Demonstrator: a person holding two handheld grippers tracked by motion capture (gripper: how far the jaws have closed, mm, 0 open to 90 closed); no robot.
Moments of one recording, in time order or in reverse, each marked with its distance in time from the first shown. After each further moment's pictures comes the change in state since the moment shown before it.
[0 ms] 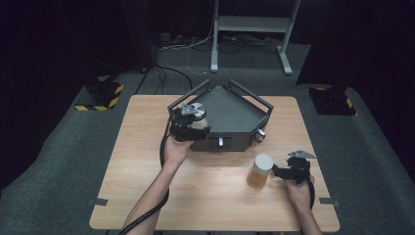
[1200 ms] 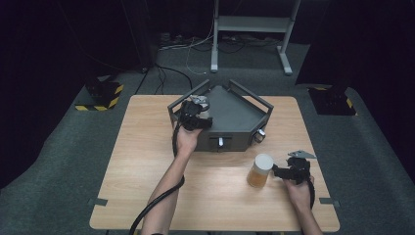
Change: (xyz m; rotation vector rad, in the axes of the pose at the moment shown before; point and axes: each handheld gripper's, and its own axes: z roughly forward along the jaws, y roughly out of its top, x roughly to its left) left arm -0.005 -0.001 0.070 0.010 0.171 -0.022; right arm 0.000 0.000 0.000 0.000 0.000 0.000
